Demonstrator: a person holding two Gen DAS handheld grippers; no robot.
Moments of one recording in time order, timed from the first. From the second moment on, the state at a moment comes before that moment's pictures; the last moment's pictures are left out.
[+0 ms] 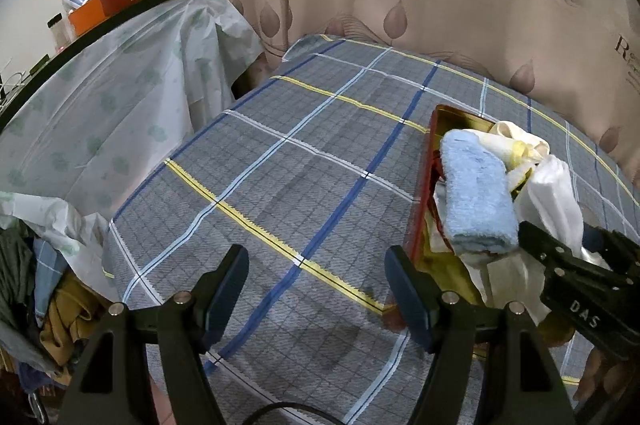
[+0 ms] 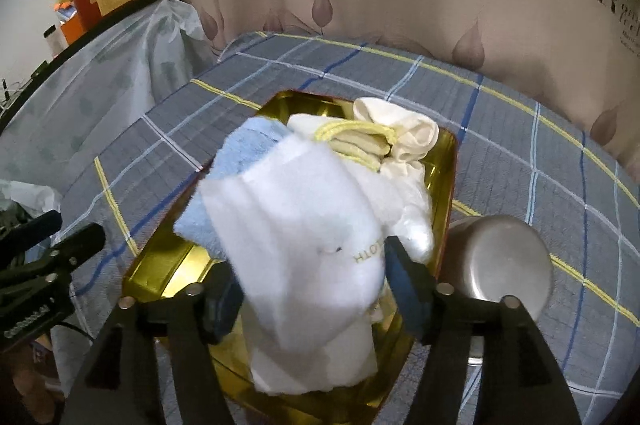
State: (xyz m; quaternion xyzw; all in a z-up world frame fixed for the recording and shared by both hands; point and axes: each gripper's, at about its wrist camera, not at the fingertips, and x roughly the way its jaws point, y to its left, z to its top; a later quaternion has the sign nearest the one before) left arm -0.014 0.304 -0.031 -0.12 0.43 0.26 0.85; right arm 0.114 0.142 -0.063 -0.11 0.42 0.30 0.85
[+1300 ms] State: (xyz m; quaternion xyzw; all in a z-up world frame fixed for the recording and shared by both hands) left arm -0.010 0.287 -0.031 -0.09 0.43 0.25 0.86; right arm 0.051 0.092 -0.051 -0.04 0.39 0.30 0.87
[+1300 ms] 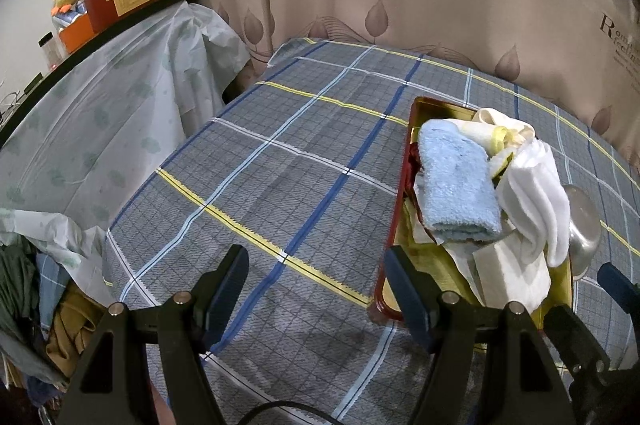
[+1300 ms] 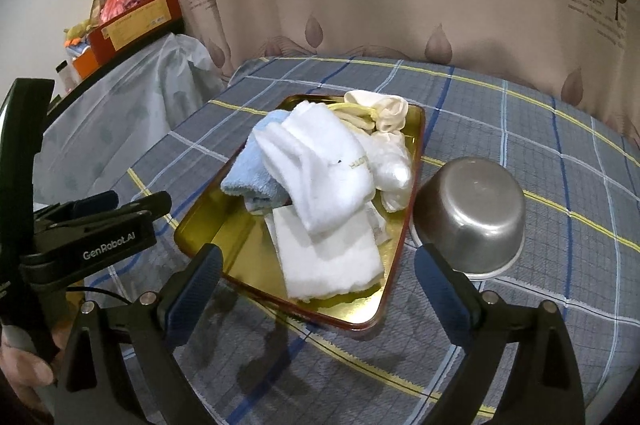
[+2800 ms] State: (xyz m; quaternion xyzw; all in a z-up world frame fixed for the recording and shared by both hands) left arm -0.007 0.283 -0.034 -0.09 0.44 0.25 0.86; right arm 0.049 0.096 -0.059 -0.04 0.41 0.30 0.86
